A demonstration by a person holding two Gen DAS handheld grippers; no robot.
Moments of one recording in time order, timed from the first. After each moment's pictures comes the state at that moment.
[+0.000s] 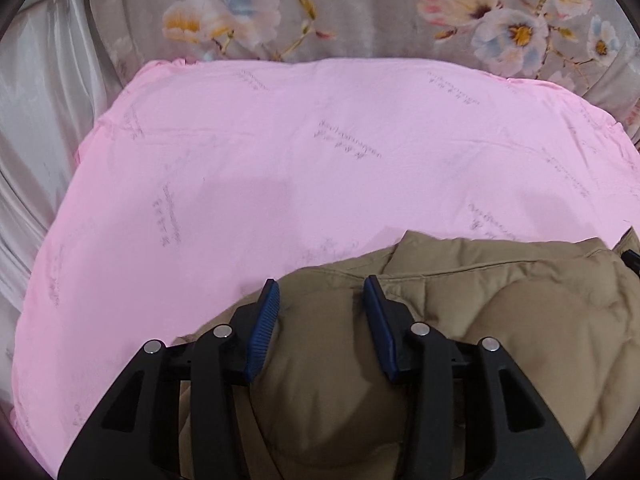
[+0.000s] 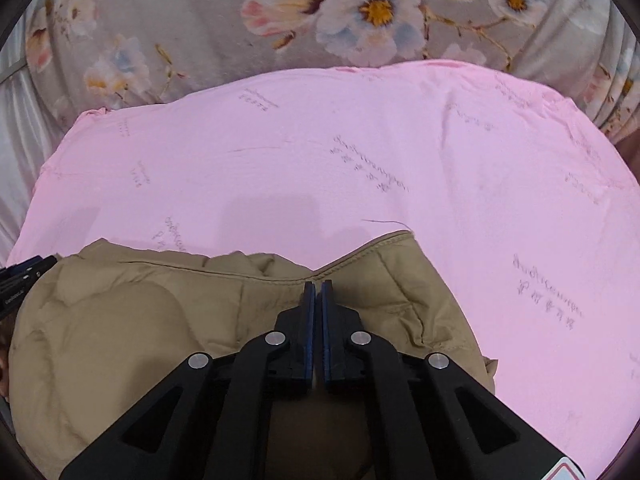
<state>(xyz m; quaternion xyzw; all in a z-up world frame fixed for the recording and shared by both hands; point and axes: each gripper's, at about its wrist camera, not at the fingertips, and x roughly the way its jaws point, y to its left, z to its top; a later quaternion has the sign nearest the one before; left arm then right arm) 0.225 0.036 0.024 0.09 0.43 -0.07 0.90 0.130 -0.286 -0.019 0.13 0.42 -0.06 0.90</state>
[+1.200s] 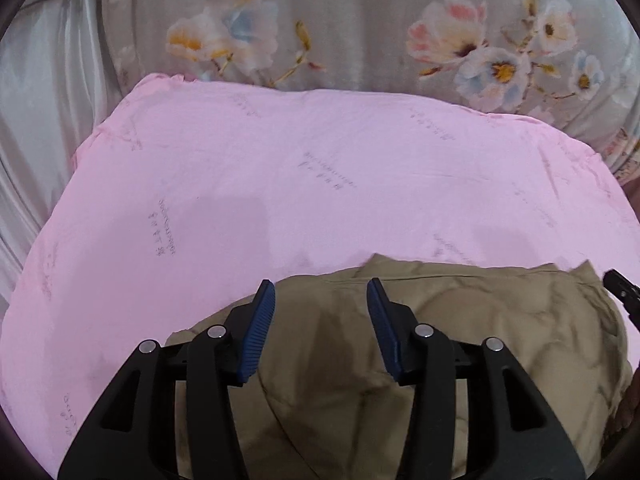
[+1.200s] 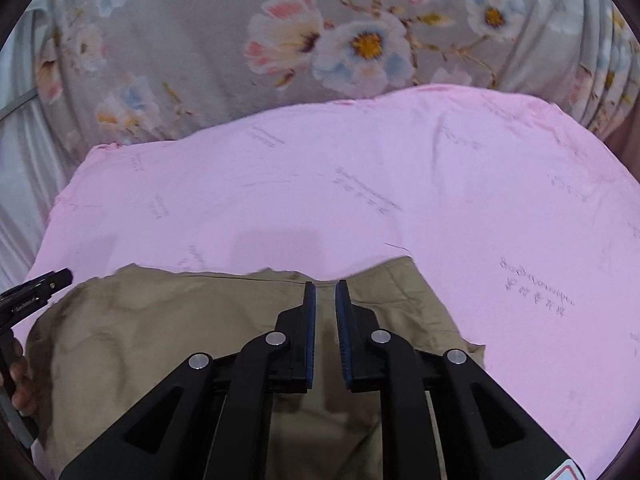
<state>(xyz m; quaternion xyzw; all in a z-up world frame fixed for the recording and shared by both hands) 0.190 0.026 0.074 0.05 0.39 -0.11 0.91 0.099 -0.249 0.039 0.13 0.36 -0.04 0.92</state>
